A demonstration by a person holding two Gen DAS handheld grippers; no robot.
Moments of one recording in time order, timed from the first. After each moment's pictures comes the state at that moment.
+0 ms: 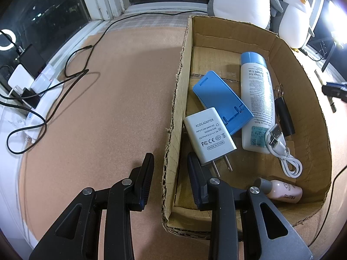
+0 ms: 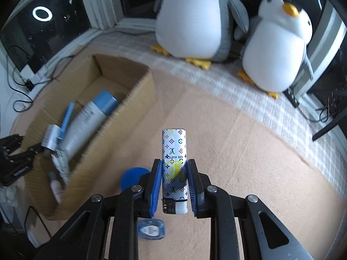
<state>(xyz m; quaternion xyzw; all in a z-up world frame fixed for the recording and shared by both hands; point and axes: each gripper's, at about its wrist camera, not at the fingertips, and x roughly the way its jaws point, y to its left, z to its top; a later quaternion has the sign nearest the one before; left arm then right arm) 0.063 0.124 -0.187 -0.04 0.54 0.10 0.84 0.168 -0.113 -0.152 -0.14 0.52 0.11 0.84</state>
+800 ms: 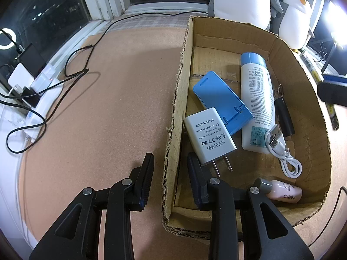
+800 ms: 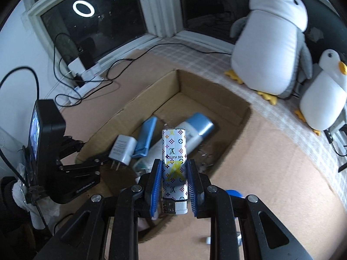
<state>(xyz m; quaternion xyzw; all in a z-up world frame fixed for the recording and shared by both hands) 0.064 0.124 -0.187 -0.04 0.54 0.10 0.84 0.140 -0.005 -0.139 -0.14 0.50 0.23 0.82</state>
